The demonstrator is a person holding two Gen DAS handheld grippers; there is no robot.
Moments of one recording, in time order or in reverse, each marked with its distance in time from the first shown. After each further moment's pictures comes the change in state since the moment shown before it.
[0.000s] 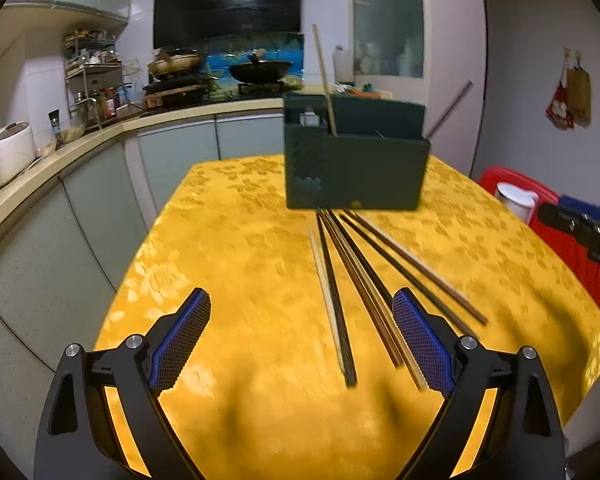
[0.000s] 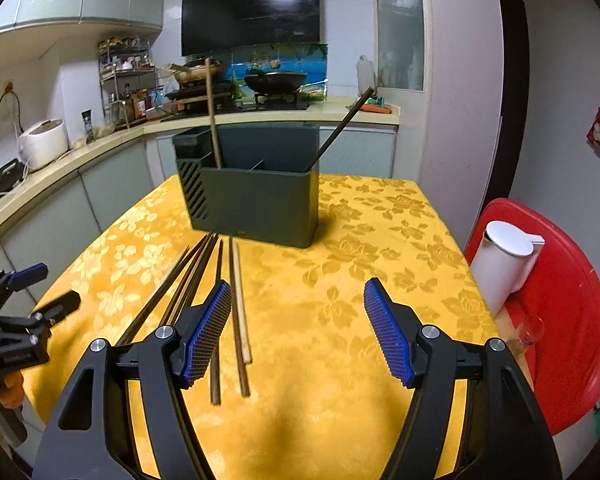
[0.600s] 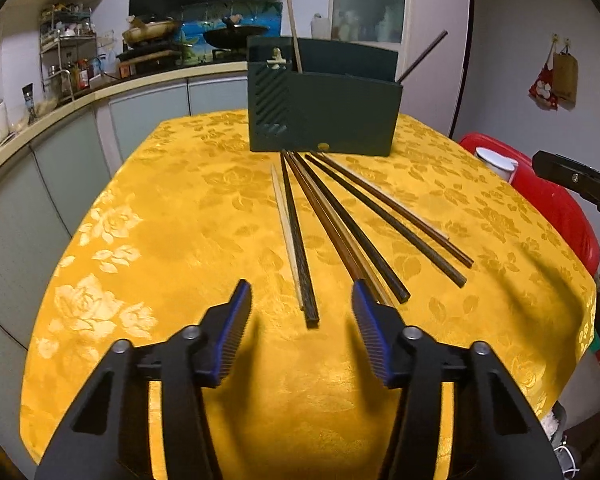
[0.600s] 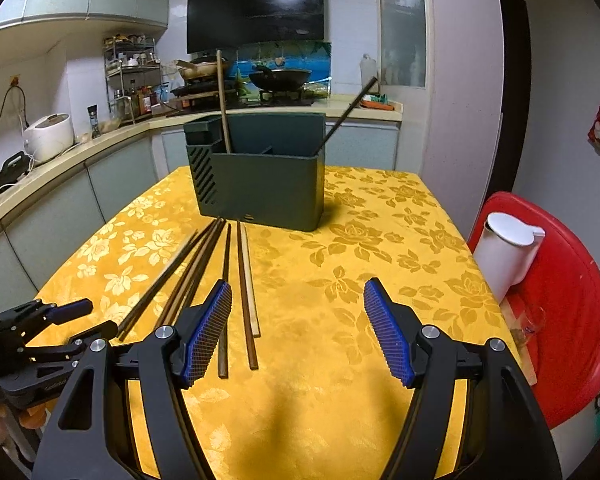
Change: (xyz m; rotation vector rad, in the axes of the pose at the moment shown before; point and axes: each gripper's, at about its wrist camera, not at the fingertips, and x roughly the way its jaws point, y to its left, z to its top) left arm 0.024 -0.019 -0.036 0.004 0.109 -0.092; right arm -0.005 0.000 -0.018 0.016 0.010 0.003
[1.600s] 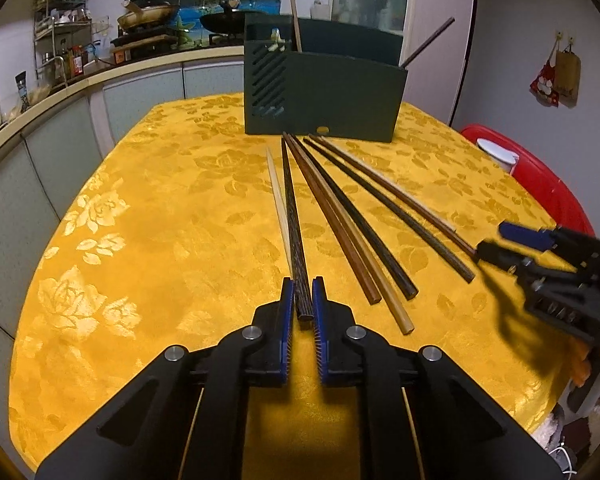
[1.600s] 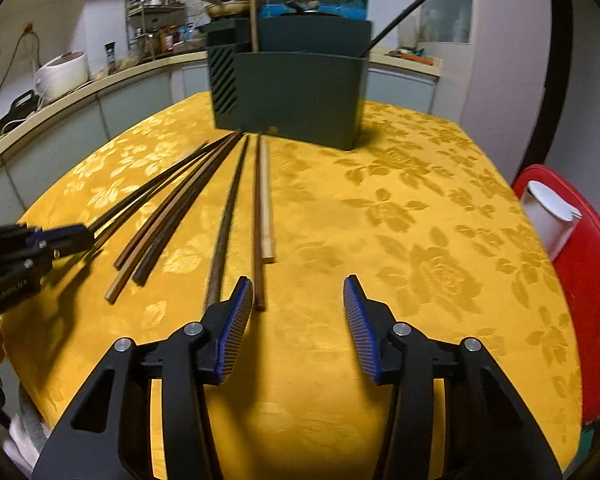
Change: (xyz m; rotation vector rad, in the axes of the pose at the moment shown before) left arm 0.012 0.004 0.001 -0.024 0.034 -0.017; right arm 0.064 0.023 -0.053 -0.120 0.175 0.088
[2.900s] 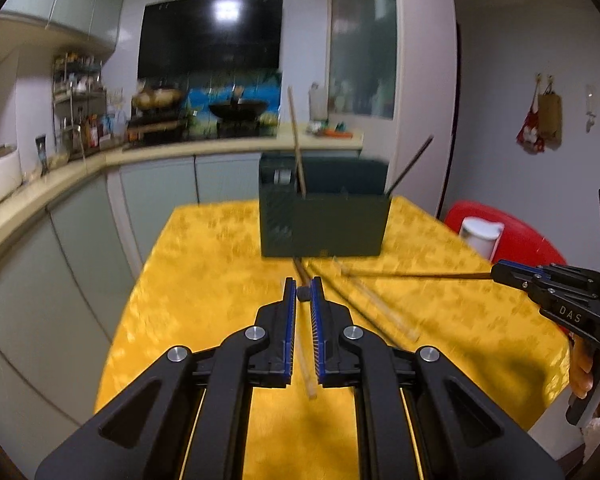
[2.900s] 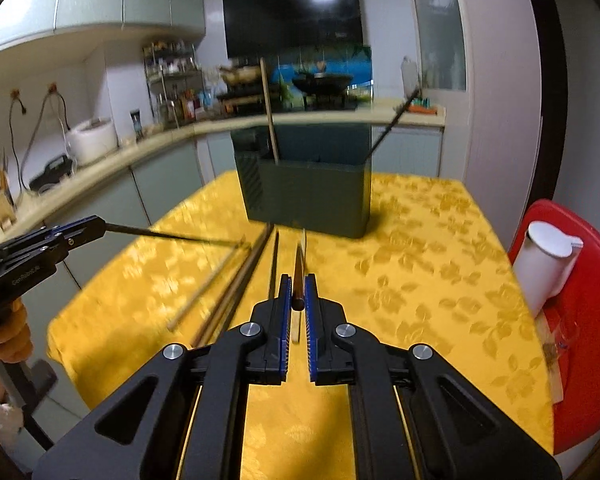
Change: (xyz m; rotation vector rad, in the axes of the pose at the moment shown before) left arm -0.099 0.003 0.063 0.038 -0.288 0.009; right arm -0.099 -0.021 0.054 0.077 -0.236 0.109
